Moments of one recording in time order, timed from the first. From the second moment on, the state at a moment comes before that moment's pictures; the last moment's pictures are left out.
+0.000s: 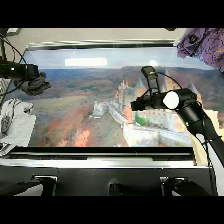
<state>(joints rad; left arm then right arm) -0.01 -1.33 1.70 1.40 -1.31 -1.52 0.34 -1.18 1.14 -1.32 0.94 1.45</state>
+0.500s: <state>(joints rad) -0.01 -1.34 1.70 1.40 -1.30 -1.53 0.34 -1.18 1.14 -1.32 0.93 1.45</state>
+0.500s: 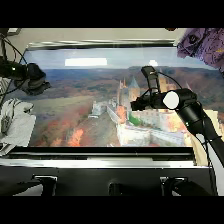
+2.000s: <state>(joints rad) 0.52 -1.59 1.21 1.39 -0.98 -1.76 0.34 -1.18 1.14 -1.32 0.95 1.45</state>
